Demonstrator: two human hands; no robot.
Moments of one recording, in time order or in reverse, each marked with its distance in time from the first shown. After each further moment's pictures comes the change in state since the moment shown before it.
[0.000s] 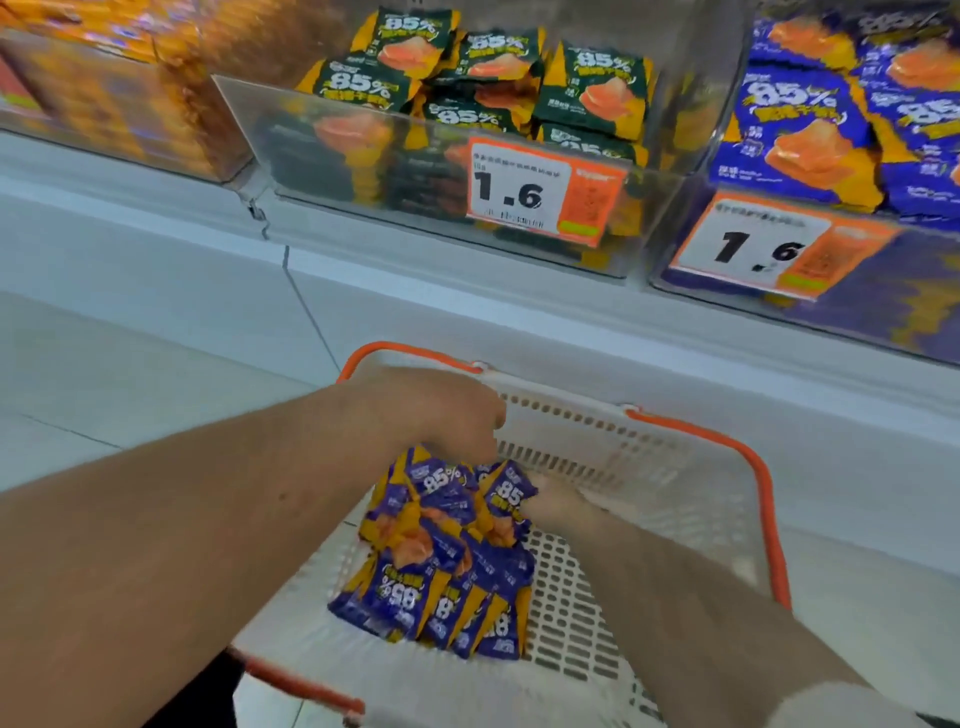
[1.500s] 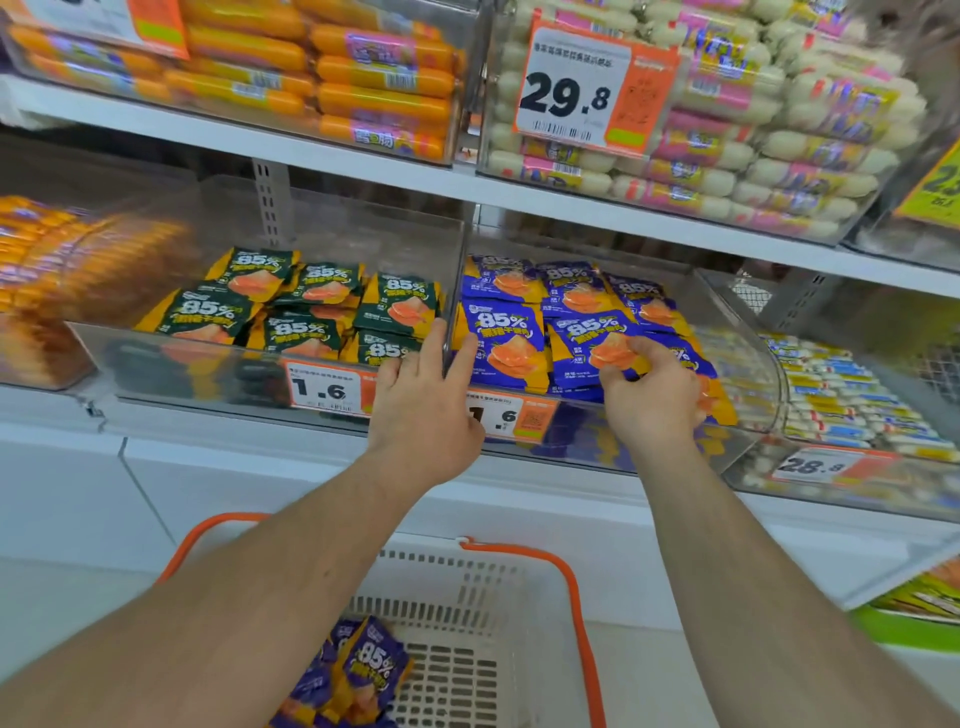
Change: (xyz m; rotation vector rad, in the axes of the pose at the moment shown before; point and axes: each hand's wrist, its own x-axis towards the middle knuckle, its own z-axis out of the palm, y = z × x) left_hand -0.003 0.112 -0.103 0.032 1.189 -0.105; right_hand -0.326 -0.022 -0.296 0.500 1.315 -0.221
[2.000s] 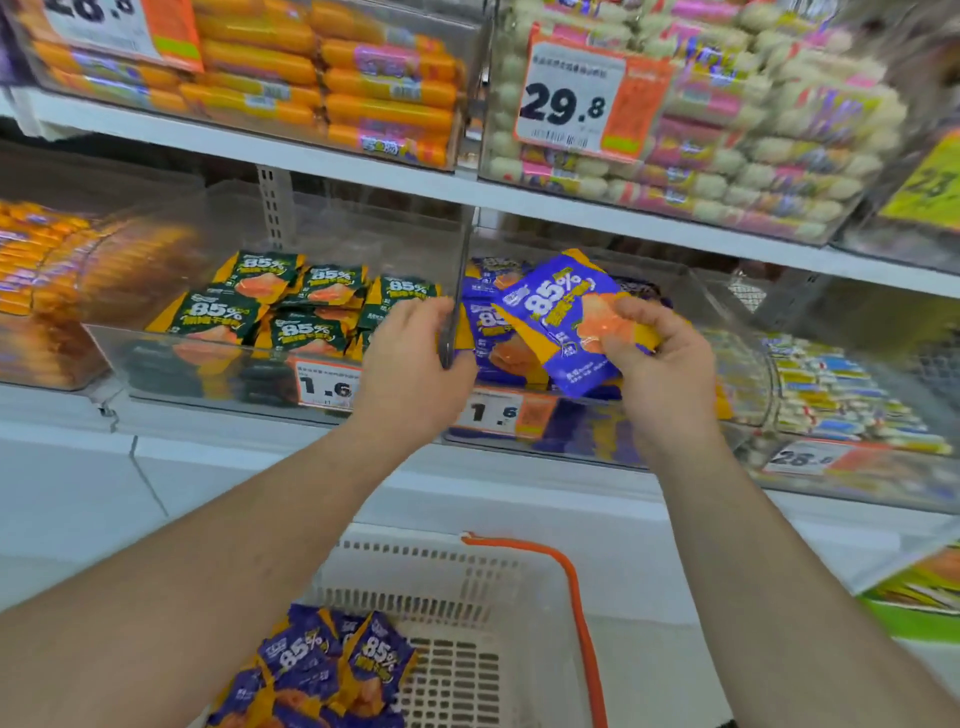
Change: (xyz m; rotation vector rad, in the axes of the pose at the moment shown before) left_hand 0.007 -0.013 -0.040 -0.736 0.226 -0.113; right_hand -0.026 -0.027 -0.025 0.619 -0.104 -0.141
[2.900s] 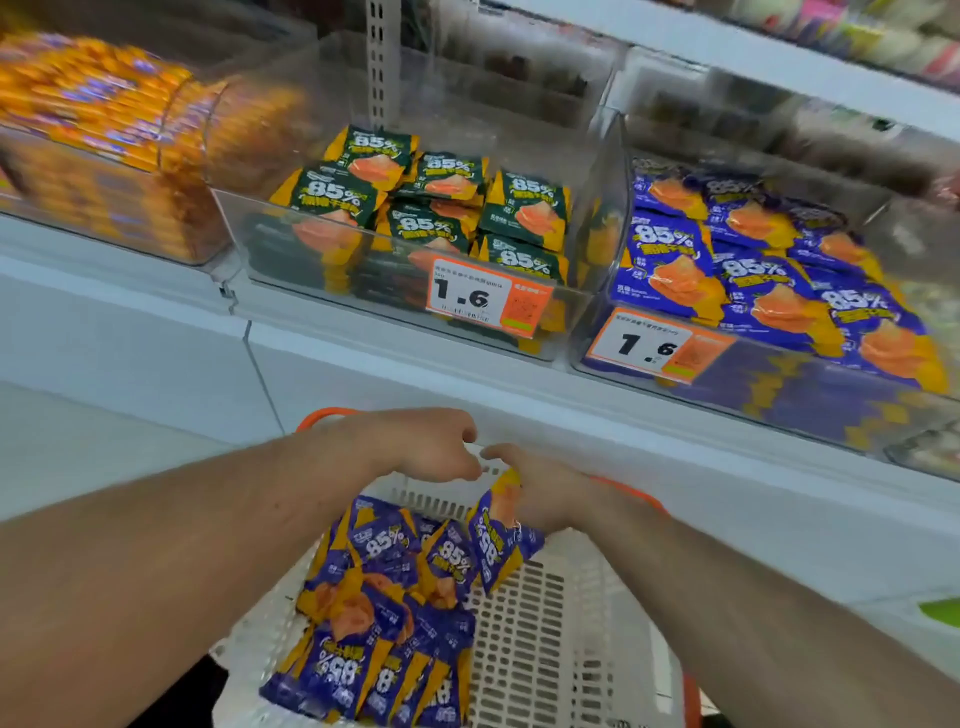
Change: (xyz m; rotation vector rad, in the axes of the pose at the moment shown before) left_hand -0.065 -0.116 -0.036 0.301 -1.156 -0.426; right_hand -0.108 0.150 0.130 -0.958 -1.279 0.254
